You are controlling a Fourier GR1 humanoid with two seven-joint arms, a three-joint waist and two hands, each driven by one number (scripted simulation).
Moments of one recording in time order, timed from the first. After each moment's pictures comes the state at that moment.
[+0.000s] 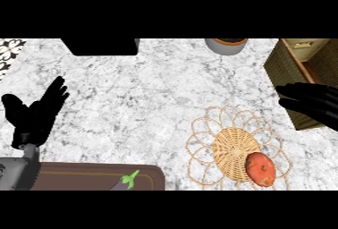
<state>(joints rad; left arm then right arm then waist) -0.18 0.44 -0.05 -1.41 0.27 0.13 0.20 -0.28 -0.79 -0.02 -2.16 0.04 0.62 0.16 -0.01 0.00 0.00</state>
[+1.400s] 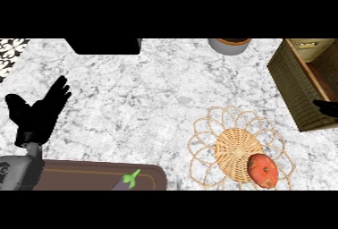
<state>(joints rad) -0.19 0.39 0.00 -1.38 0.21 0.07 0.18 -0.06 -0.75 -0.26 -1.87 0.15 0.89 -0.25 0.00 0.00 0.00</state>
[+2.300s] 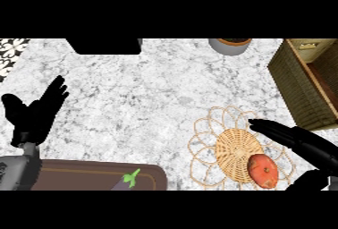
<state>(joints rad) -0.19 0.37 0.05 -1.38 0.17 0.03 0.19 -0.03 -0.52 0.07 -1.62 0.56 0.56 -0.51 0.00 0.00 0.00</state>
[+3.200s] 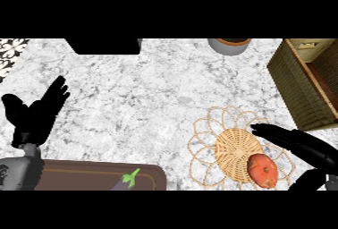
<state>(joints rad) -0.18 0.32 0.10 -1.42 0.12 -0.01 0.23 -0.05 -0.54 0.09 -1.43 0.67 0.47 -0.68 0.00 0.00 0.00</state>
